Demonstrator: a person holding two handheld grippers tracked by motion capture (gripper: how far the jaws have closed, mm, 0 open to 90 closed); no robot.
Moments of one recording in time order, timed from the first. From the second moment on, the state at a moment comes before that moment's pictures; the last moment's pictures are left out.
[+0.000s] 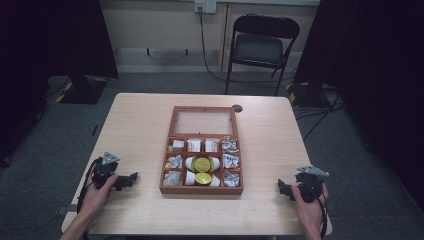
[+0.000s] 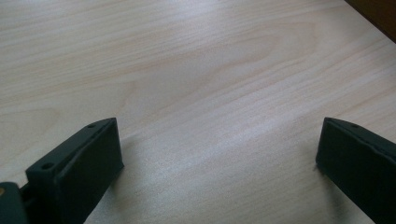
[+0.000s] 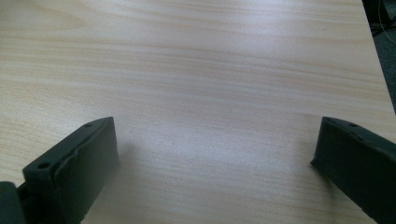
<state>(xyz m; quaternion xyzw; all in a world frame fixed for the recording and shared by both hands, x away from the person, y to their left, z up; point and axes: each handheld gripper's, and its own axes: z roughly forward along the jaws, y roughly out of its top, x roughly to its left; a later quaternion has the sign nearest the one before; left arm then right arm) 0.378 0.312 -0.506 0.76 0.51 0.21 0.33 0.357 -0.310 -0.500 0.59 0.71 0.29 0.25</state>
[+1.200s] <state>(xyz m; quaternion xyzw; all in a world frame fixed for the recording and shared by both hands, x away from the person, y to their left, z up) 0.378 0.312 -0.506 0.76 0.51 0.21 0.33 0.350 -0.305 -0.482 0.58 0.71 0.33 0.23</state>
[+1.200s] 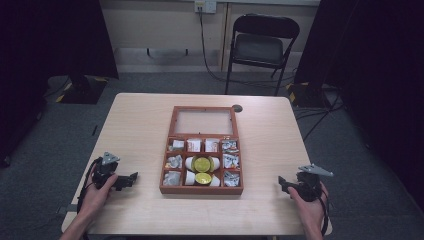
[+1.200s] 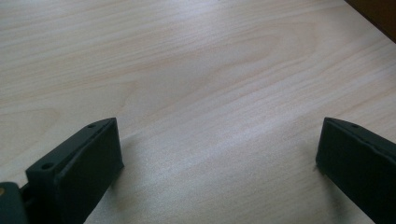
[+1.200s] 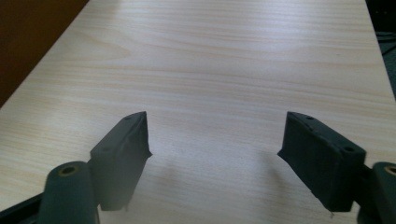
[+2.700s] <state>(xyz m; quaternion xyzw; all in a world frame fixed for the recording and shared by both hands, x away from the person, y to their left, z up) 0.378 0.312 -0.506 0.76 0.51 0.21 0.33 0.343 -0.263 -0.442 0.50 0.72 0.44 0.20</state>
